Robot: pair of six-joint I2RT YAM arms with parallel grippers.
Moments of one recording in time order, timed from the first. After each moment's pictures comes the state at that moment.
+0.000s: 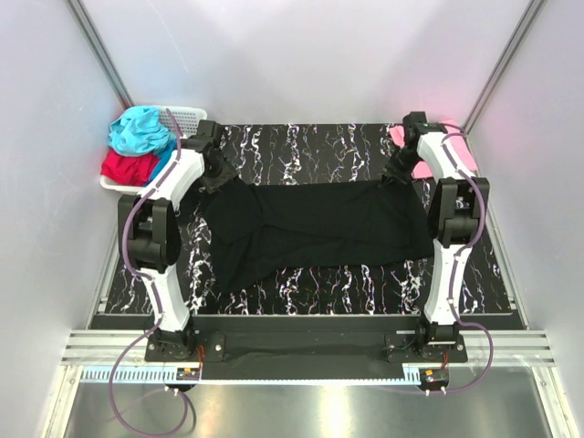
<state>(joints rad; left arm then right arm) -0.16 1.92 1.61 -0.79 -0.11 -0.76 0.03 2.22 1.96 -1.01 -0.19 0.60</state>
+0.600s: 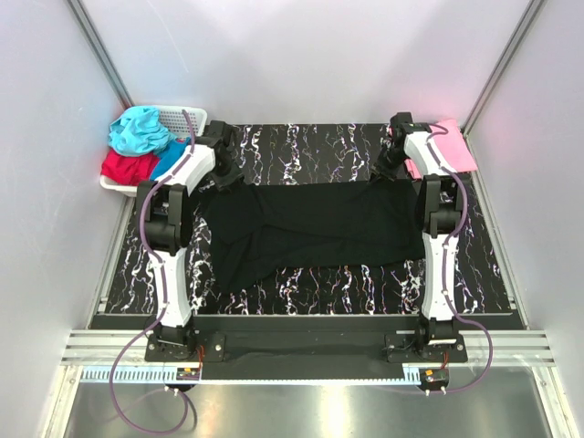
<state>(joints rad) -0.16 2.14 1.76 -0.78 -0.06 -0.73 0.06 2.44 2.18 -1.01 -0.26 0.57</state>
